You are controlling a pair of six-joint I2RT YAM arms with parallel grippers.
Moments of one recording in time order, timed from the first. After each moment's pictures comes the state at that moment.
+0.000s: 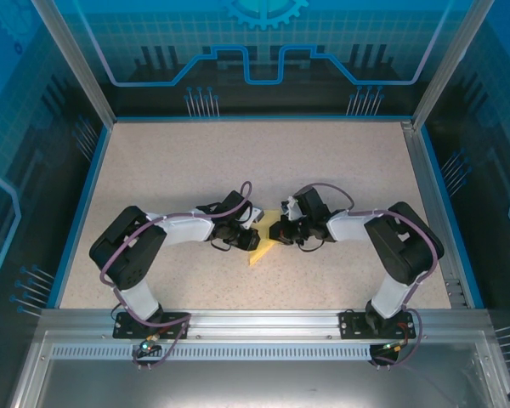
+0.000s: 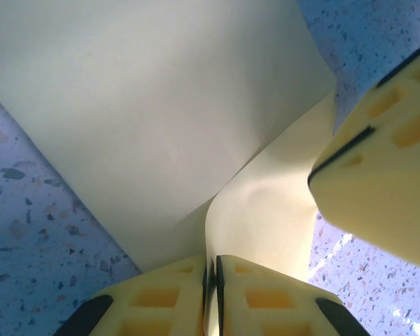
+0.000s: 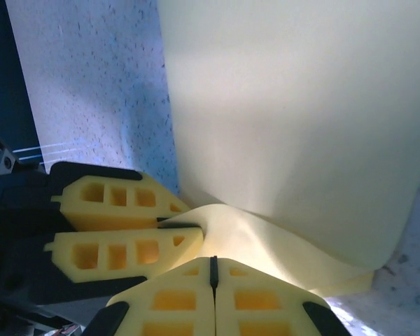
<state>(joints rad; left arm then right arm) -0.63 1.72 0.86 -0.26 0.31 -0.29 0.54 1.73 0.73 0.07 -0.64 0.81</state>
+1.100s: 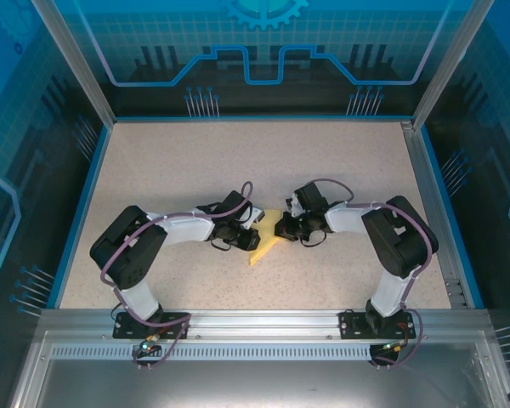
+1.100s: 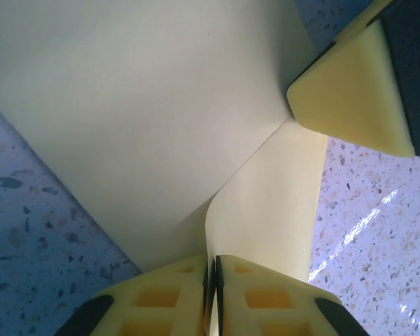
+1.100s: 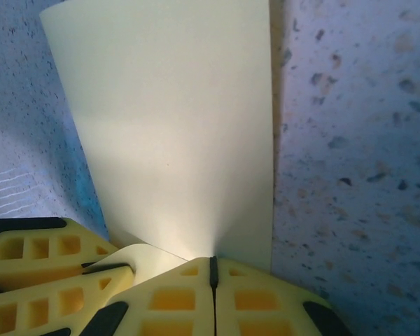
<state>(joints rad) -0.63 1.73 0.86 -0.26 0.31 -0.27 0.50 1.79 0.83 -0.11 -0.53 0.74</state>
